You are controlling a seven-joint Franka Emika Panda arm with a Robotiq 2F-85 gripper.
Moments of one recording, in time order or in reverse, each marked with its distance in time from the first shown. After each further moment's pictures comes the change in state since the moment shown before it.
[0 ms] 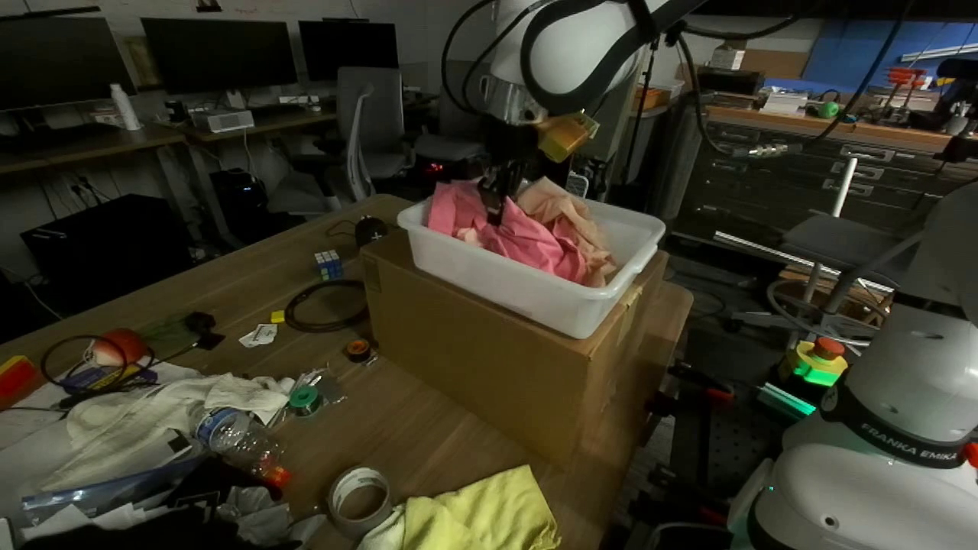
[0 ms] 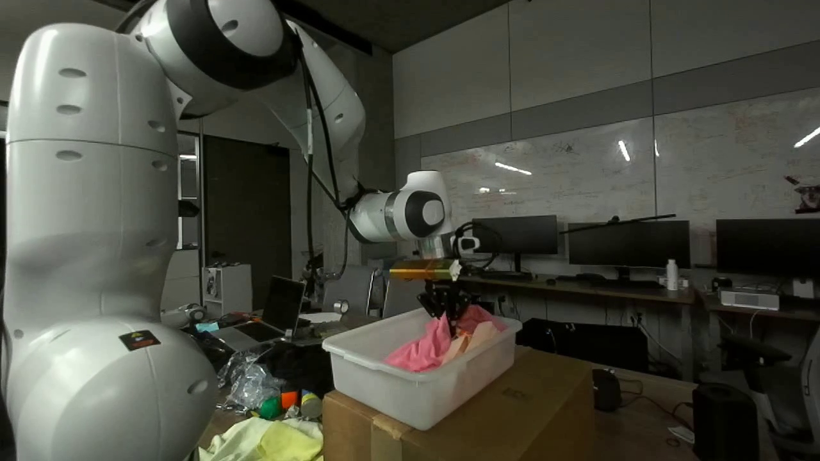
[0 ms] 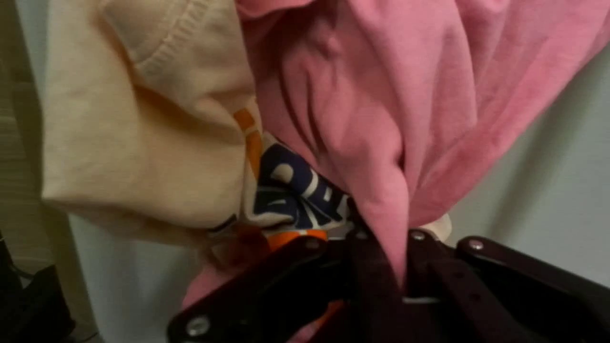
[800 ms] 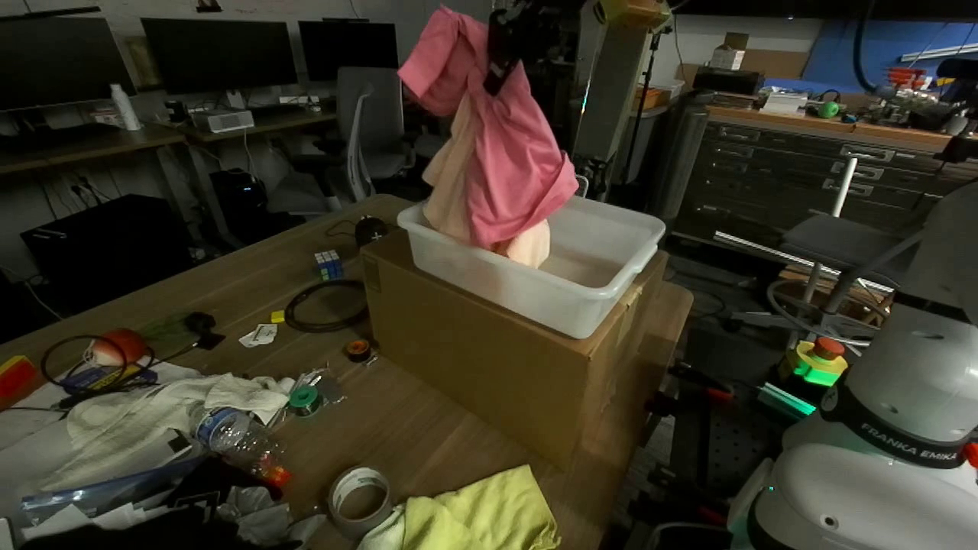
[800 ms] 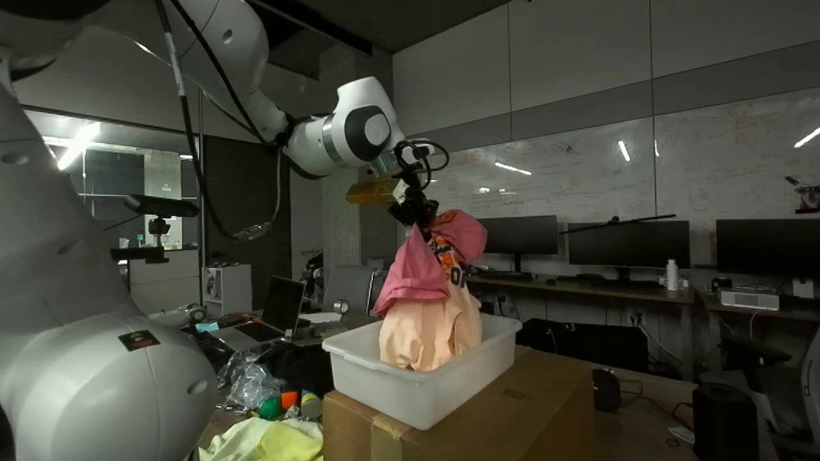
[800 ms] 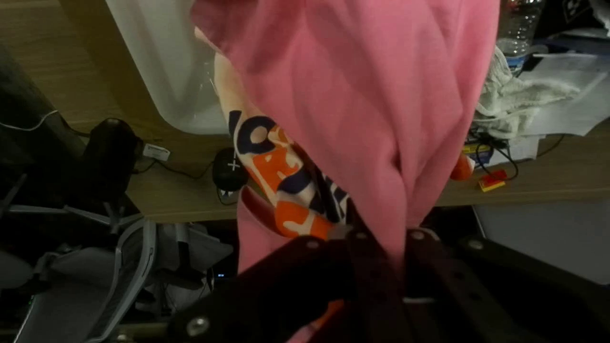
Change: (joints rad) arm 0.002 -0.446 0.078 -0.113 -0.004 0.094 0.249
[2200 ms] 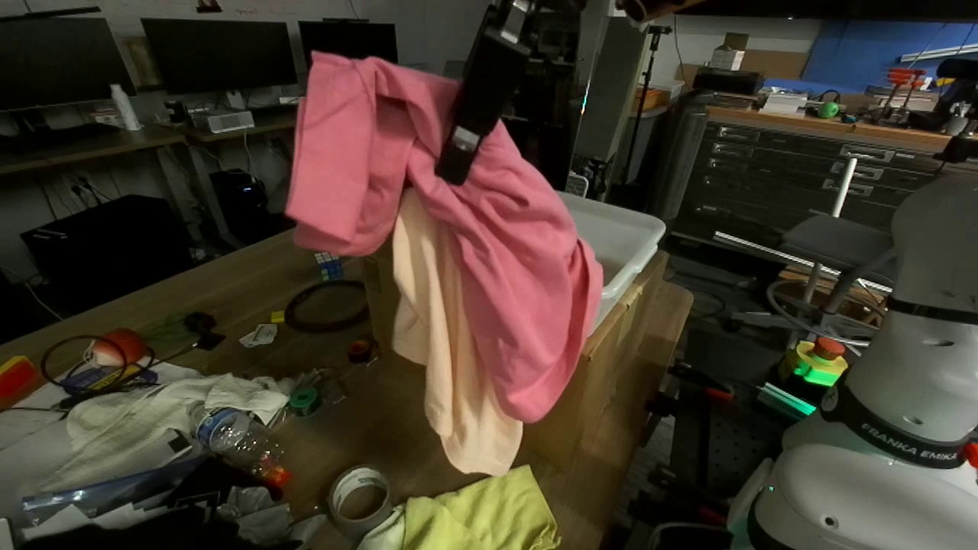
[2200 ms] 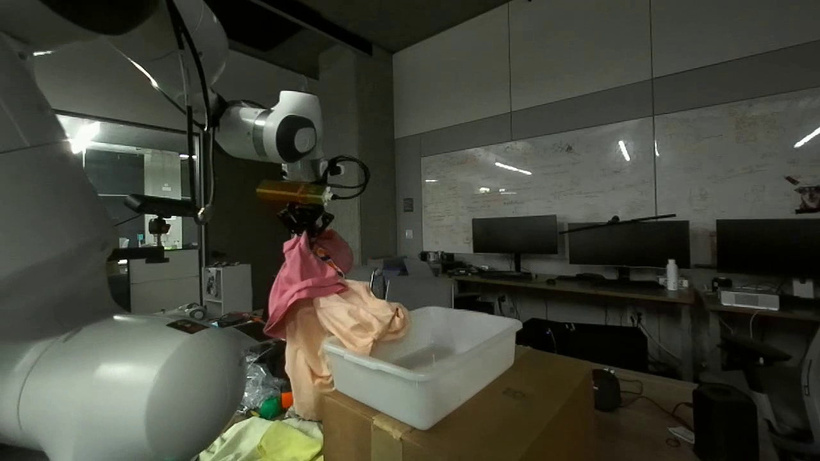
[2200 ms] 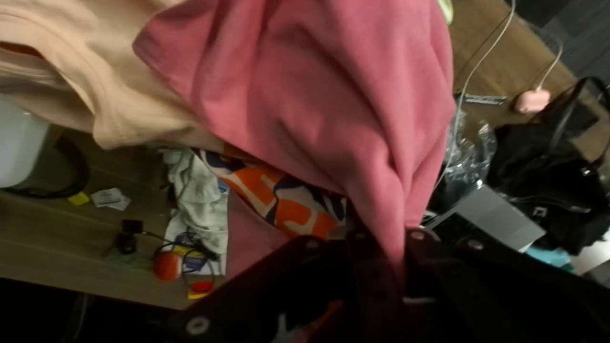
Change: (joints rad) arm 0.373 0.021 0.079 0.083 0.324 -0.278 -0.371
